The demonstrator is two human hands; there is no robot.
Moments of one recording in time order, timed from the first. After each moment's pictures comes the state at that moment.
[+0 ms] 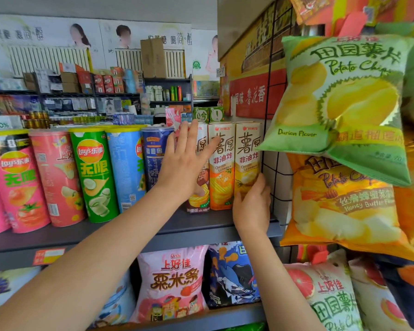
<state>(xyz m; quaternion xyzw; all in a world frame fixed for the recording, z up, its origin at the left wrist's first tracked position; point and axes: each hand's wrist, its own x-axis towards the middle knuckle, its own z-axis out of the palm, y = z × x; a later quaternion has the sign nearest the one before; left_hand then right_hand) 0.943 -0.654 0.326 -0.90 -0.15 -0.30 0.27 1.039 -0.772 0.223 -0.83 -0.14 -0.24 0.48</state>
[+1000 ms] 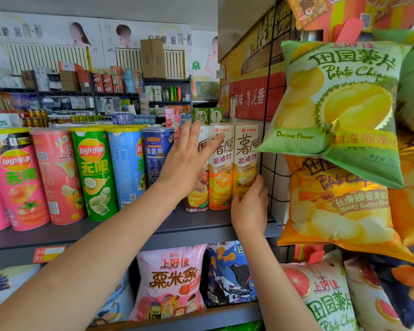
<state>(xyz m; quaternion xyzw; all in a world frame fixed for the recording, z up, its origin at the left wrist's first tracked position) 0.944 -0.652 0.331 -0.92 -0.10 -0.32 0.21 1.039 -0.770 0.221 -0.83 -0.14 -0.24 0.48</state>
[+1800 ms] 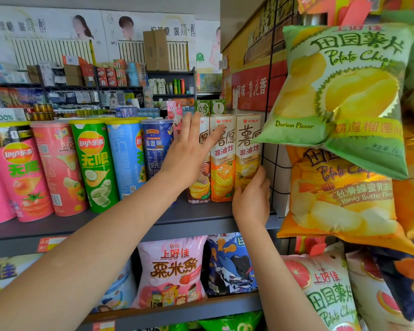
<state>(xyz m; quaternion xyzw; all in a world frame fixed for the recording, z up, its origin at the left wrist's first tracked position) 0.954 -0.653 0.331 -0.92 -0.11 -0.30 0.21 1.042 -0.772 0.222 -0.83 -0.15 -0.25 0.47</state>
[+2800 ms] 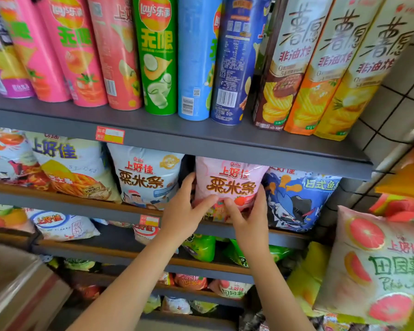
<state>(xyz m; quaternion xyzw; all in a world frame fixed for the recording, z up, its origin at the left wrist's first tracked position) 0.823 -0.624 0.051 -0.79 -0.30 -0.28 -0.45 0.931 -0.750 0.046 -0.74 -0.30 0.04 0.60</state>
